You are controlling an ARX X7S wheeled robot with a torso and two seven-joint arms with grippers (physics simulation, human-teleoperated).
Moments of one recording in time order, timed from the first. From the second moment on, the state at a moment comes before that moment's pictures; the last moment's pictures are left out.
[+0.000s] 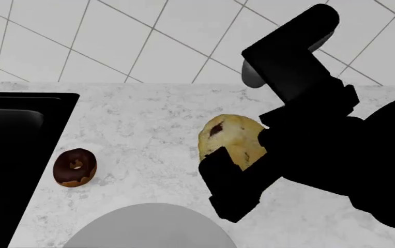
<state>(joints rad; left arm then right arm) -0.54 -0.49 -0.22 0.93 -1.28 -1.05 -0.84 1.48 0.76 -0.70 -0.16 1.60 1.40 0.28</state>
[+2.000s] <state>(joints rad) -0.50 -0.50 -0.17 0.89 -1.20 -0.96 -0.81 1.56 0.67 -0.85 -0.42 2.01 1.30 0.55</state>
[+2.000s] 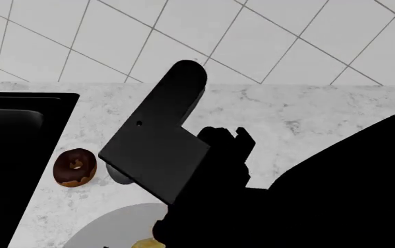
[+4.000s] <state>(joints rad) -1.14 -0.33 0.47 -0.55 -1.04 -1.06 -0.45 1.41 1.20 -0.53 -0.63 2.09 0.71 0.99</state>
